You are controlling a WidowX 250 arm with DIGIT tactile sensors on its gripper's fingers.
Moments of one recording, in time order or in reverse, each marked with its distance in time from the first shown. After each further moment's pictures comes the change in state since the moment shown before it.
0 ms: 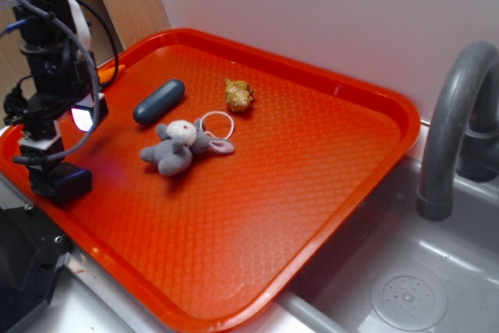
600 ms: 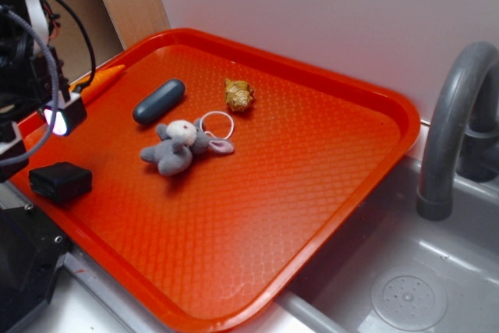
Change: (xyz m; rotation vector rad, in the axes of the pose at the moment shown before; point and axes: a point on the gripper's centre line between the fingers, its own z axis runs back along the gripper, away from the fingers) arm -0.005 -0.038 0.021 -0.007 -0.053 -0.089
